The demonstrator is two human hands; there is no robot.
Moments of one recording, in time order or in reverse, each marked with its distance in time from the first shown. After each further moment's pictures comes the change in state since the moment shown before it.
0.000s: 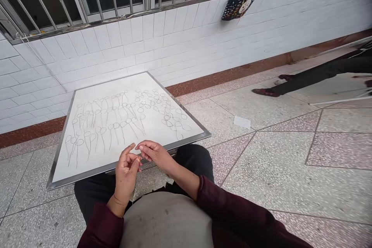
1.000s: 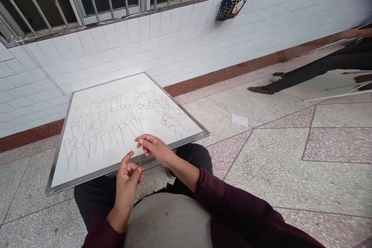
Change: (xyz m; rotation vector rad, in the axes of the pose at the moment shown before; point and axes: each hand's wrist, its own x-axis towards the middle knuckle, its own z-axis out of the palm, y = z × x) left_hand -0.015 -0.009 -0.003 -0.085 0.039 -0.218; right_hand 0.016 -0.012 -0.010 0.060 0.008 0.051
